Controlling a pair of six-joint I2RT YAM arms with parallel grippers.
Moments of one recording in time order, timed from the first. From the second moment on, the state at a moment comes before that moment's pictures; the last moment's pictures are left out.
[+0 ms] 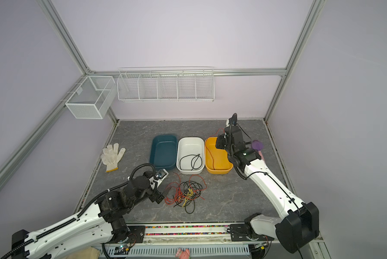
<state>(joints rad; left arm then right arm) -1.01 0.75 0.56 -0.44 -0.28 0.09 0.45 1.26 1.10 -0.38 0.21 0.45</state>
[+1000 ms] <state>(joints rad) -1.01 0.75 0.56 -0.44 -0.28 0.09 0.45 1.48 0.93 -0.41 0.10 0.62</state>
